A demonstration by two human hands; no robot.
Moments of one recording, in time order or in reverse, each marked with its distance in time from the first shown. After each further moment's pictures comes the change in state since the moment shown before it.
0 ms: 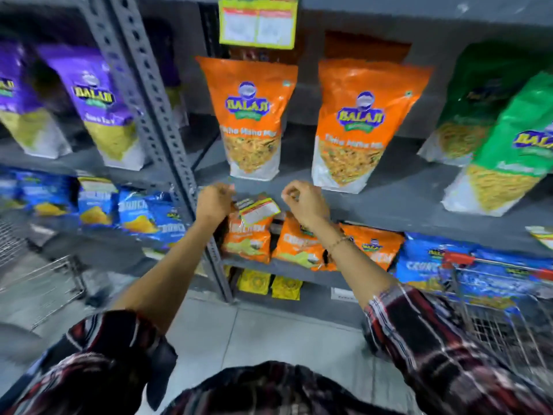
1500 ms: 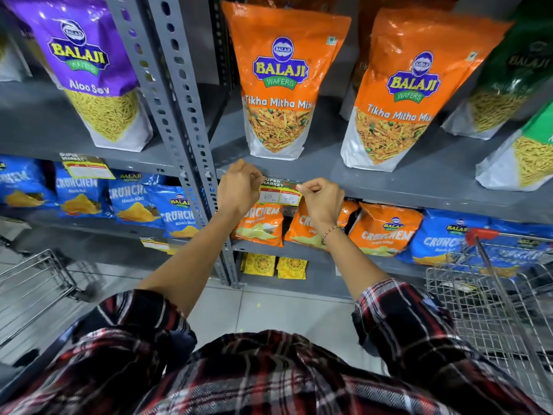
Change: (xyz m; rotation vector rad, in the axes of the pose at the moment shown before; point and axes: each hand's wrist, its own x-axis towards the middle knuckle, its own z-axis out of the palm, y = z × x) left_hand 0.038 -0.060 0.026 0.050 0.049 0.337; right_hand -0.002 -0.006 0.091 0.133 0.382 0.365
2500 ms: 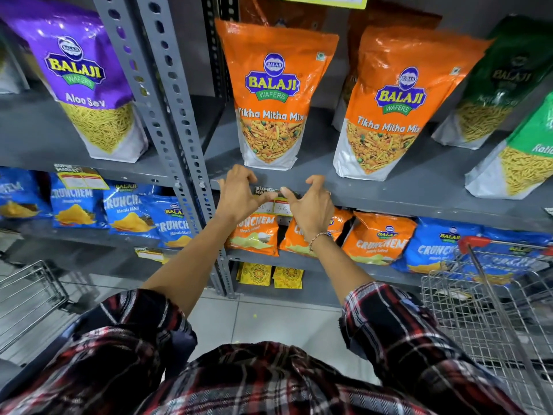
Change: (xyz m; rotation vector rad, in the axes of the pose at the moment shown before) left_hand 0.008 0.006 0.005 -0.085 -0.062 -0.044; right_hand 0.003 -0.003 0.006 -0.278 0.051 -0.195
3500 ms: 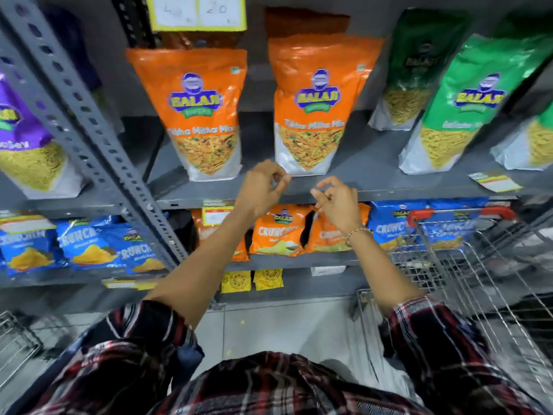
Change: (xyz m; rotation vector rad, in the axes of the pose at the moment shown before) left_hand 0.003 0.145 0.035 -0.170 -0.138 0.343; right_hand 0.028 0.102 -0.131 0.153 -0.147 0.014
